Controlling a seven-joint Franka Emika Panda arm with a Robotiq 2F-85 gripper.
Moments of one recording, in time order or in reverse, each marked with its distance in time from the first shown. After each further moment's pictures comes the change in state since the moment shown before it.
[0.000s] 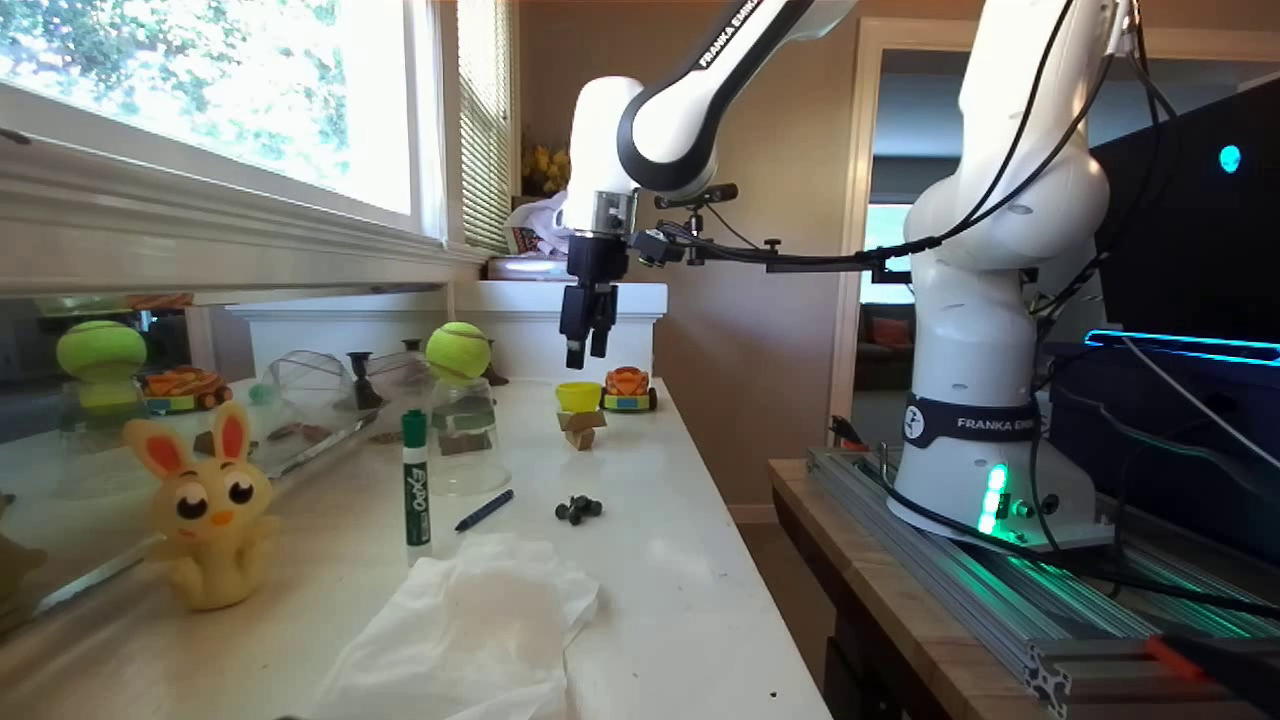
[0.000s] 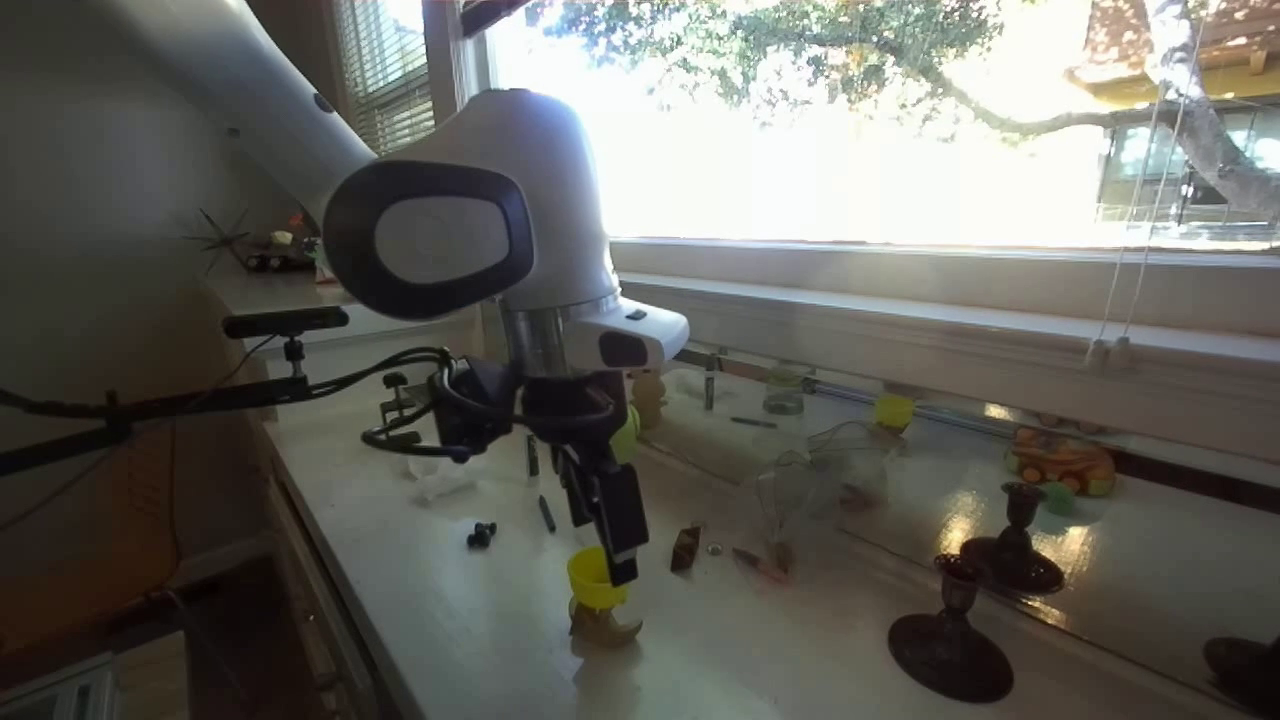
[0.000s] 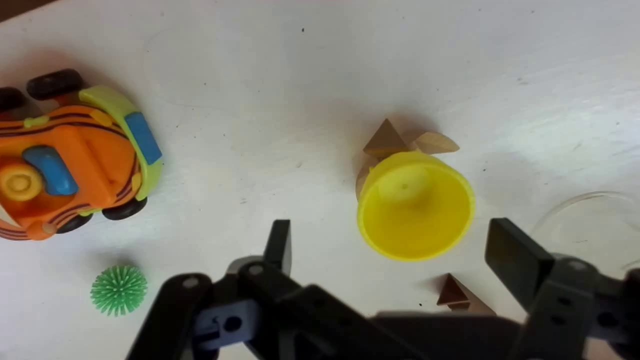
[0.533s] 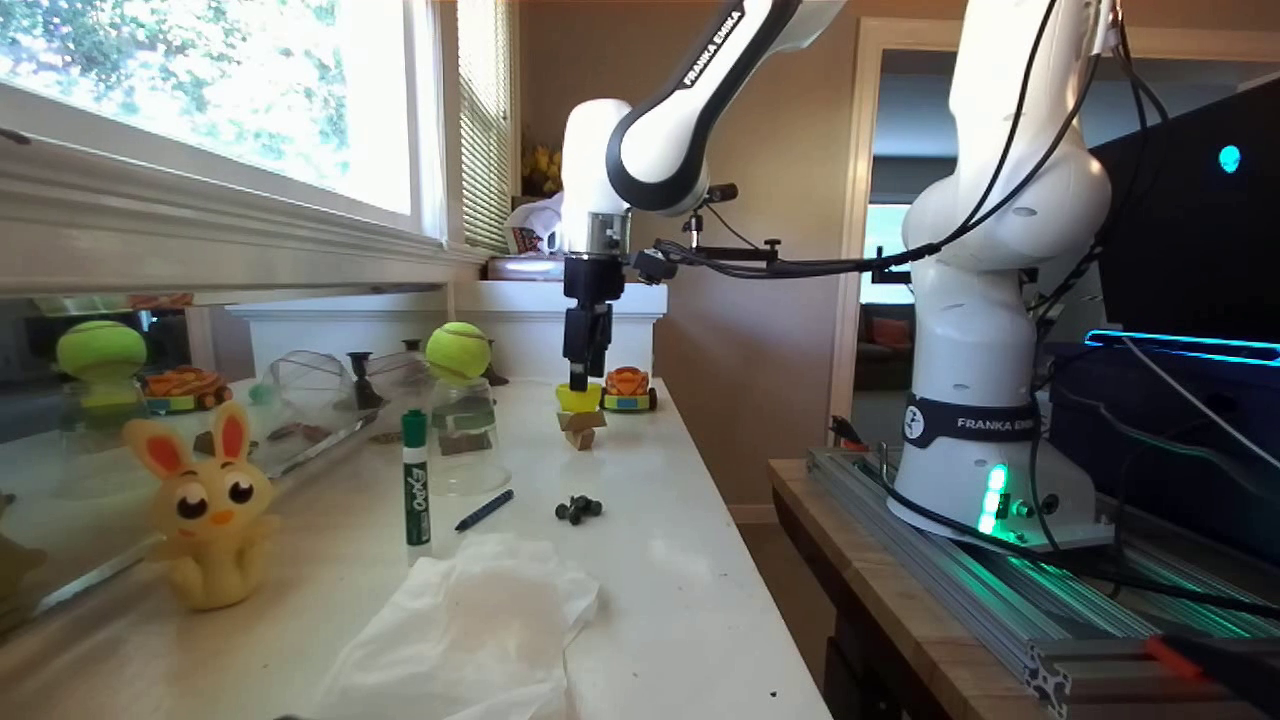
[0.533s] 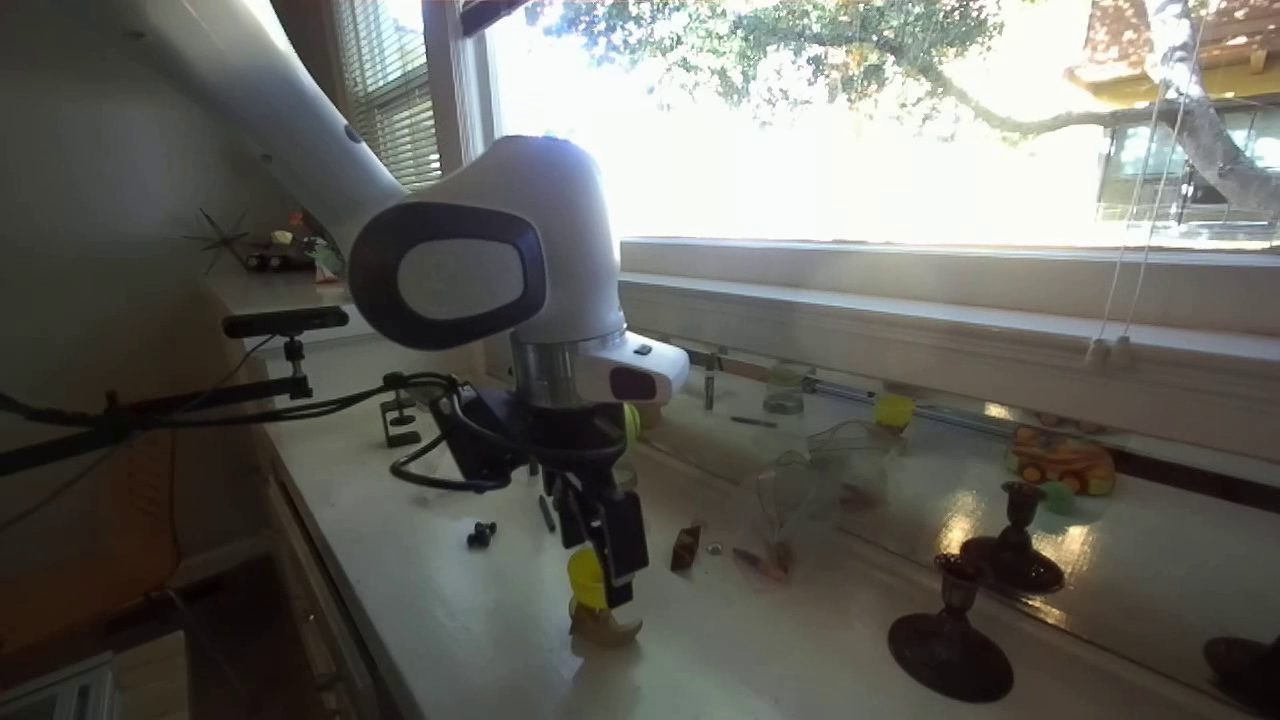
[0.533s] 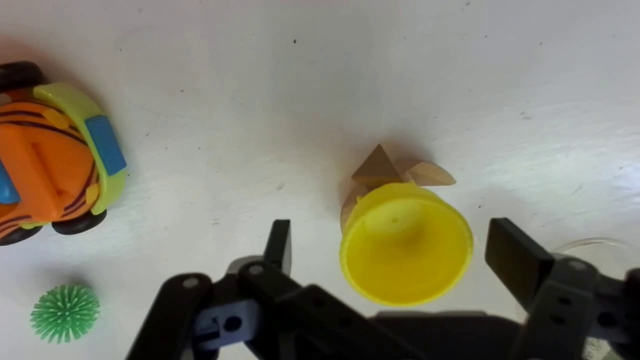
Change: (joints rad) arm 0.021 0.073 -0.003 0.014 0.033 0.009 -0.087
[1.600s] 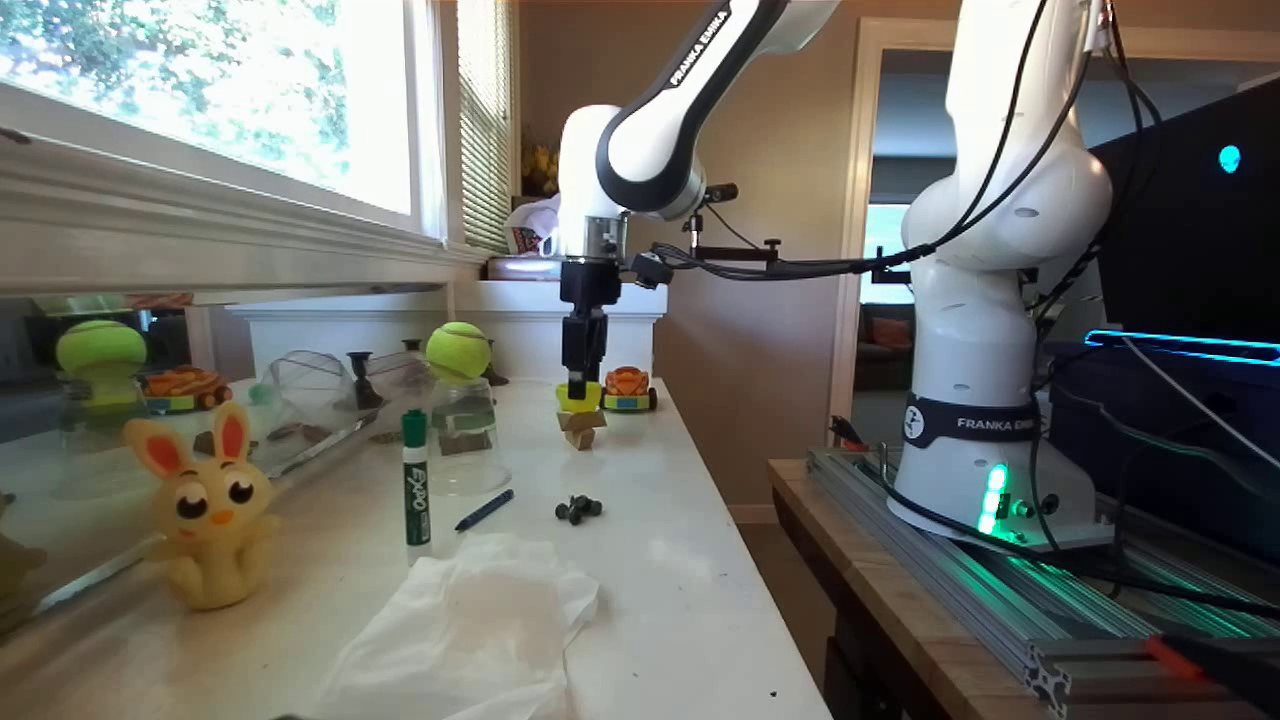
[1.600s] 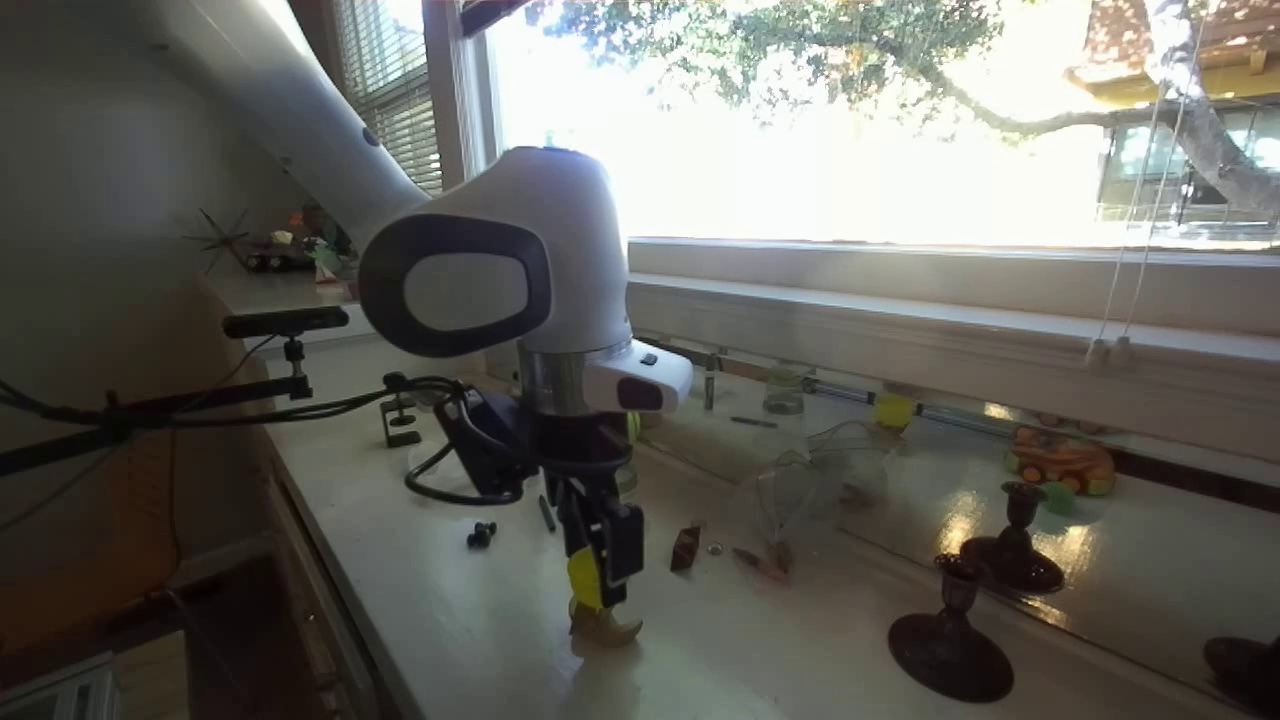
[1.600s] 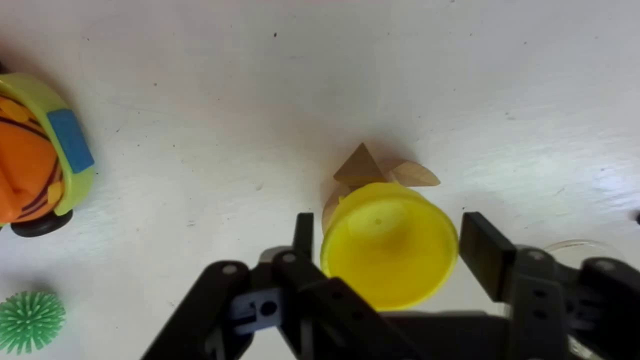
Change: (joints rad) arm 0.008 0.026 0.000 0.014 0.082 0.000 -0.081
